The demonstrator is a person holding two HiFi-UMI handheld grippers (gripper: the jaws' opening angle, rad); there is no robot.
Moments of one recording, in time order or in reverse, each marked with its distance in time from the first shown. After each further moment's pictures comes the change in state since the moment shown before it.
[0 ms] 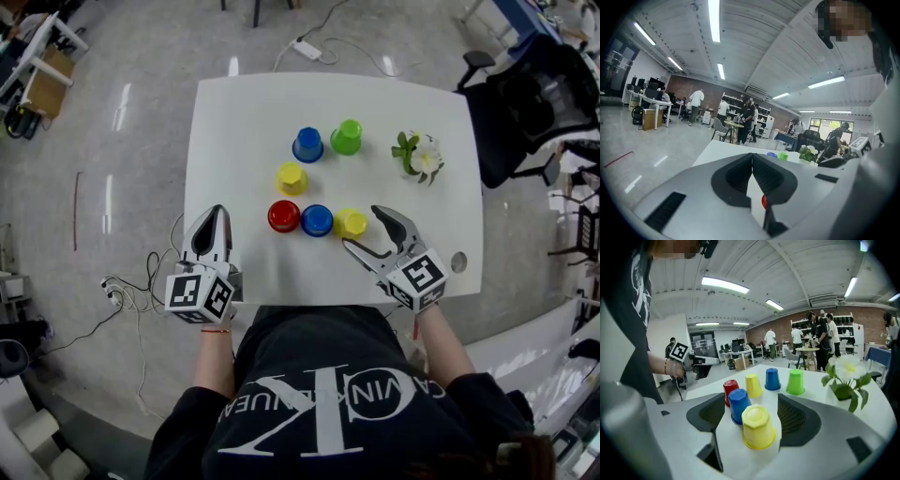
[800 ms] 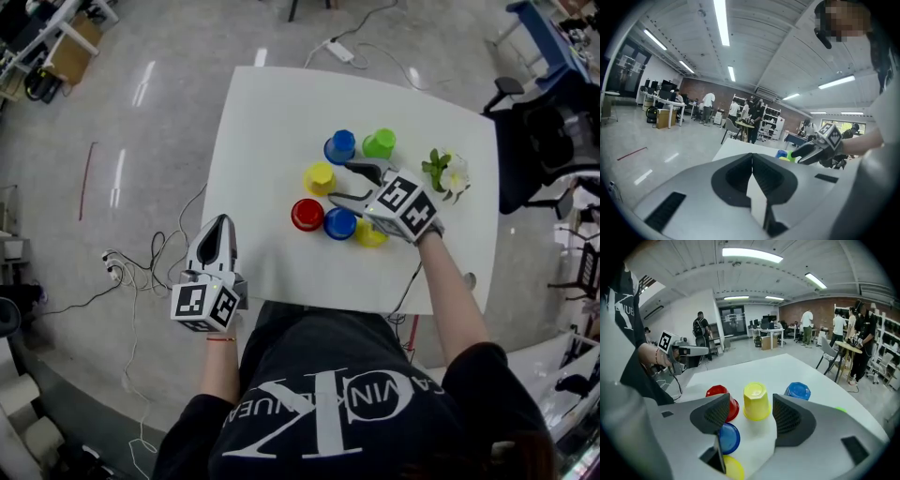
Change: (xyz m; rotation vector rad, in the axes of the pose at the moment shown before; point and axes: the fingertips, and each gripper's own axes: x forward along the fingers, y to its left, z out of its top) left arm -0.046 0.035 -0.012 -0.048 -0.010 0.130; right arm 0.126 -0.001 0.047 -0.274 0.300 0.314
